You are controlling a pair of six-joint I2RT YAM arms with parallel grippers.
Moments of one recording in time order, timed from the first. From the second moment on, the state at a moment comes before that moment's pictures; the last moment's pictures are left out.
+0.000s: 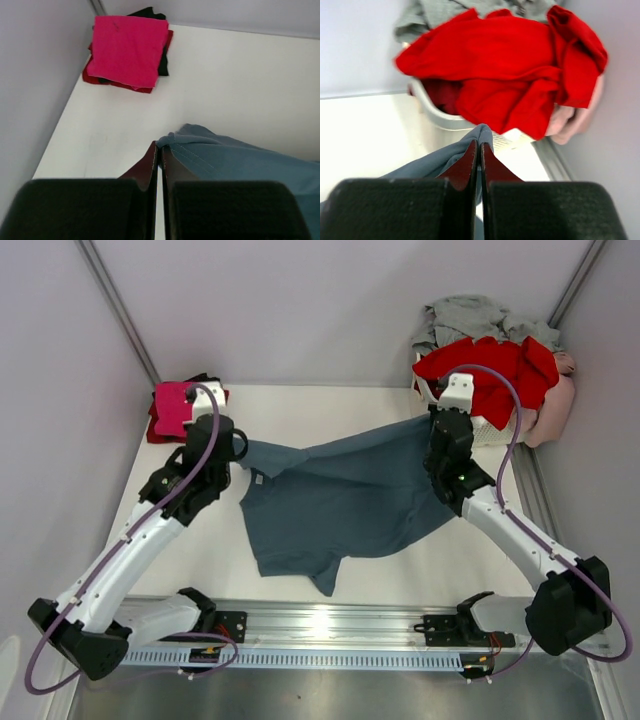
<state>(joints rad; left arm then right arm) -0.53 1.09 1.23 -0.57 -0.76 -0.20 0.44 1.28 1.01 0.24 0.79 -0.16</state>
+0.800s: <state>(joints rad) -0.67 0.93 0.91 -0.78 -0.51 -0.53 0.49 1.20 0.86 -0.09 0.73 0.20</state>
